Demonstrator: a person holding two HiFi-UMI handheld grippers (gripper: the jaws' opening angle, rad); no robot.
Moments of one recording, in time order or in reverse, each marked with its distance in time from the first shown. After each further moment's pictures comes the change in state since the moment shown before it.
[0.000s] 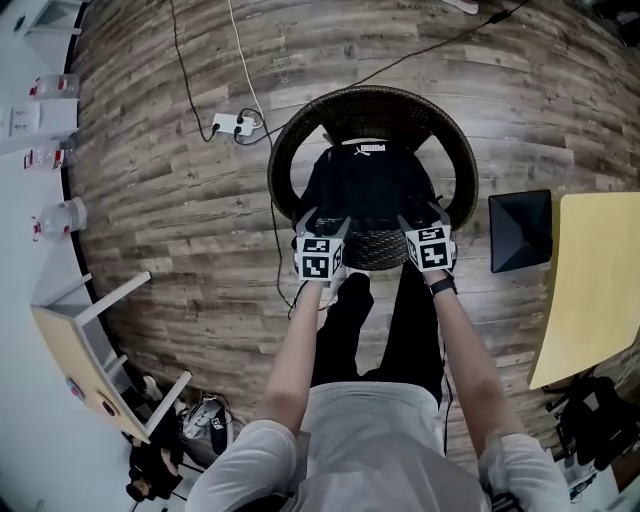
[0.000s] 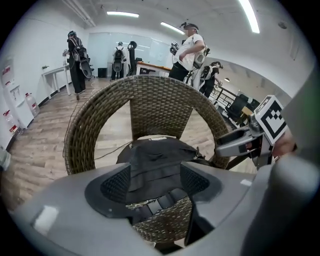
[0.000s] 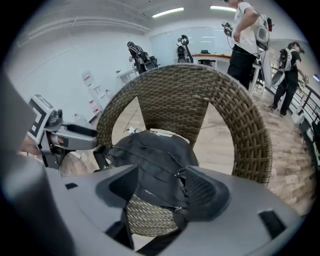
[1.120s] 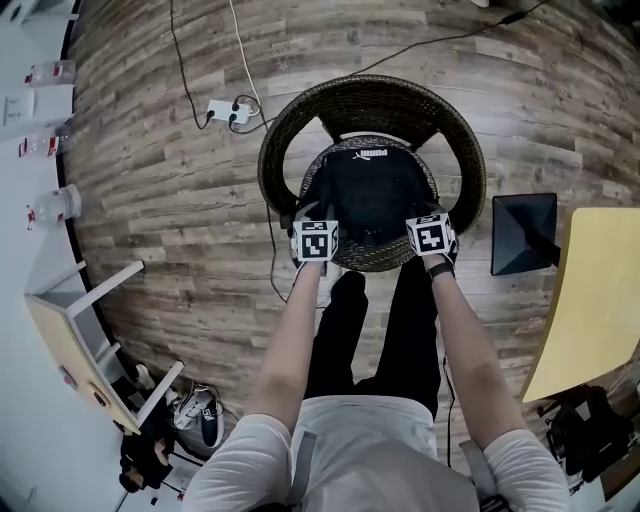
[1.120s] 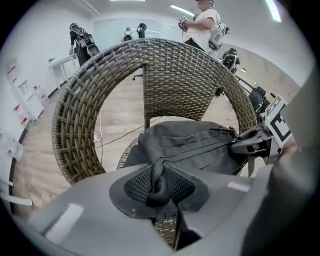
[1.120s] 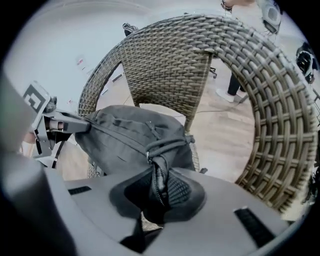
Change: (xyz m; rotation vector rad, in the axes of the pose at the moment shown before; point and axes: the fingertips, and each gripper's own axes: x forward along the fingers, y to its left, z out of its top) left arm 0.065 0.040 -0.042 -0.063 0.162 0.122; right arm 0.072 -0.042 -0.048 -0.021 0.185 -0.016
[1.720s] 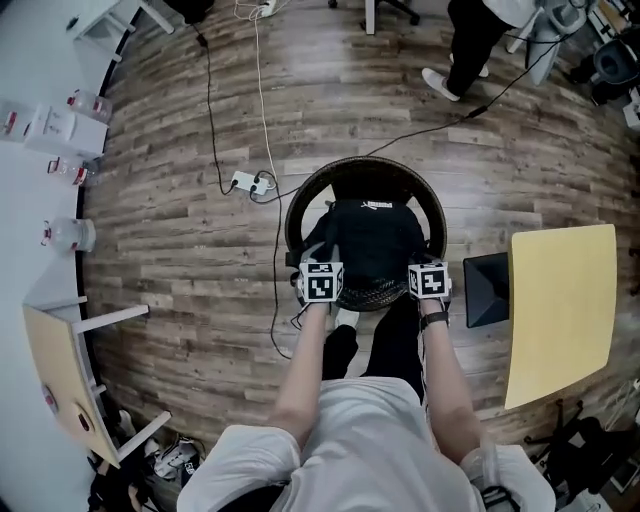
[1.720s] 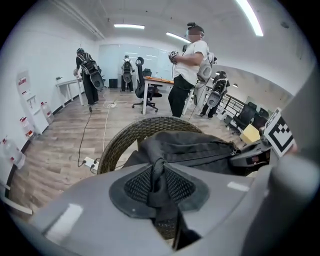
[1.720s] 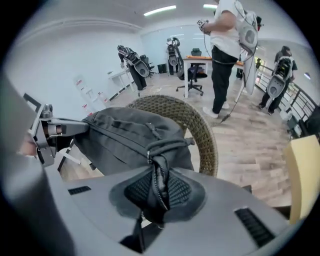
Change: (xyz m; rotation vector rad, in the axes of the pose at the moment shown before) left arm -0.188 -0.043 0.093 0.011 -0.252 -0.018; right arm -0.196 0.035 0.047 0.106 -0.145 -0.065
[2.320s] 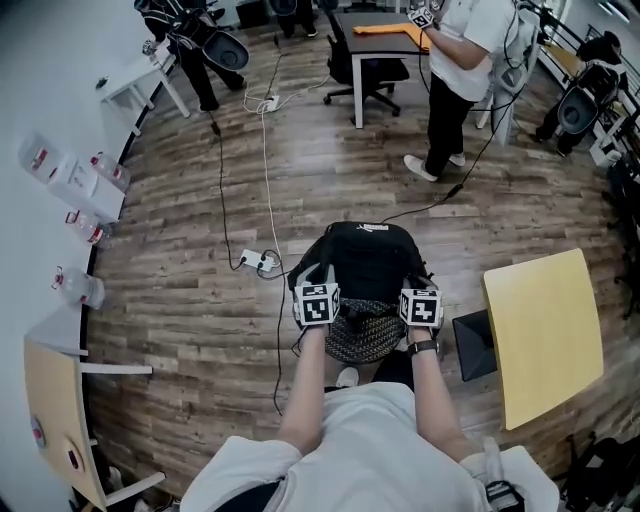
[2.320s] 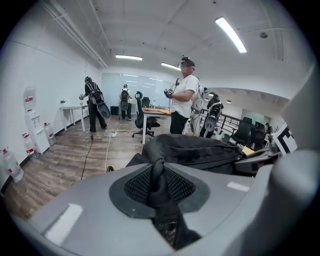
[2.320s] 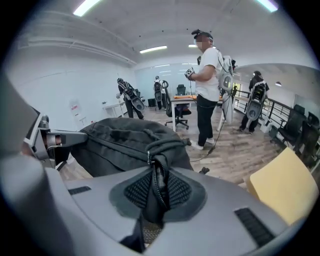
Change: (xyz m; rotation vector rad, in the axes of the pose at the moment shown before) left arm -0.121 -0.021 0.148 0.041 -0.302 0.008; right arm -0.156 0.024 0.114 0.052 -0.375 -0.142
